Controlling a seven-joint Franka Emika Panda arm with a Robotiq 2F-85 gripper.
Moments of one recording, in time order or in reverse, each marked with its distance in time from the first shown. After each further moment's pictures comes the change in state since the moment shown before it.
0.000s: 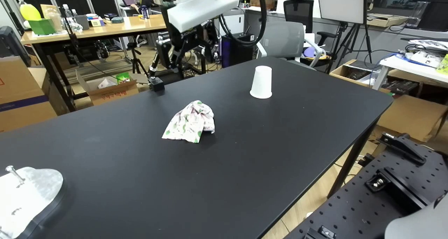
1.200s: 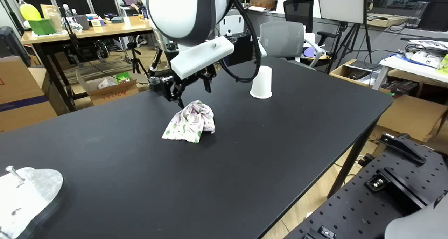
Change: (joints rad) arm 0.099 0.184 -0.110 0.001 -0.042 0.172 0.085
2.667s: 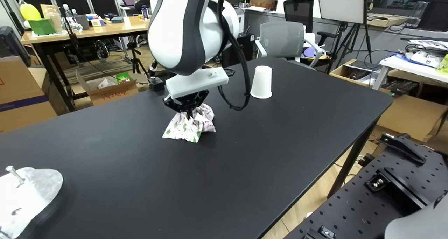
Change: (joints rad) arm 0.058 0.141 -0.069 0.014 0.248 0.212 -0.011
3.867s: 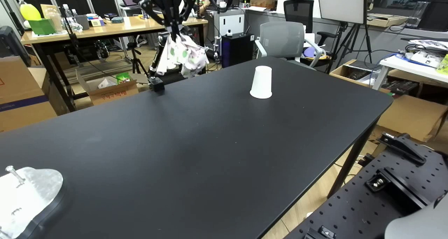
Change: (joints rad) arm -0.078 -0.277 0.078 0.309 0.080 -0.681 -0.204
